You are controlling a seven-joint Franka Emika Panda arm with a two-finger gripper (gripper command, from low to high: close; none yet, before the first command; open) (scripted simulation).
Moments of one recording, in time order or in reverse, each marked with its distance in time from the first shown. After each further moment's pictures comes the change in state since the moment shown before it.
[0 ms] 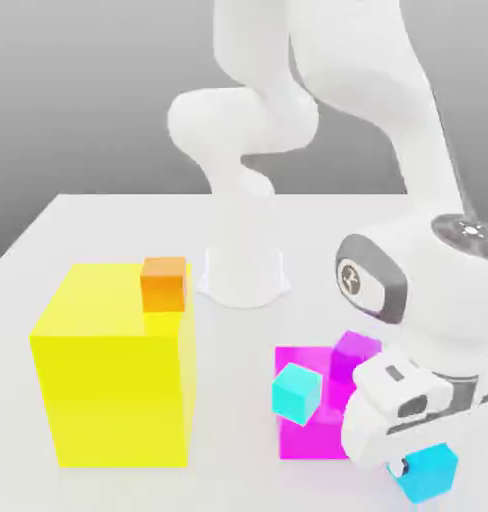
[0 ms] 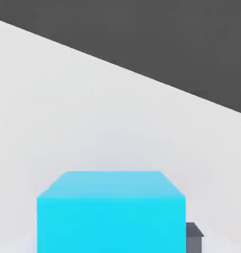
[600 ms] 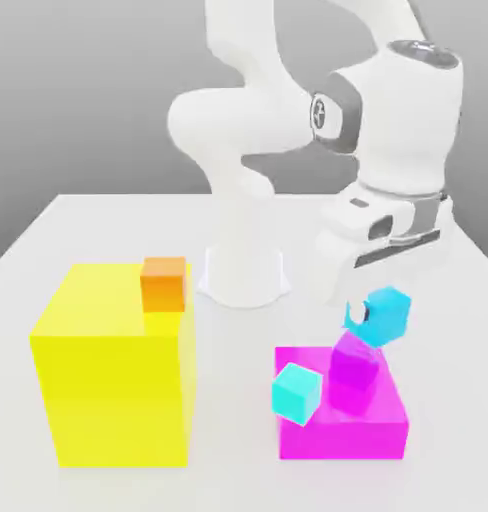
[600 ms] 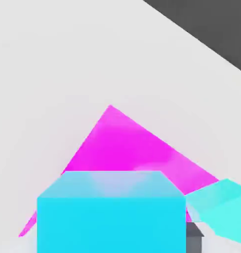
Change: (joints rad) arm 0.084 -0.650 -0.040 -0.385 0.263 -0.248 -0.458
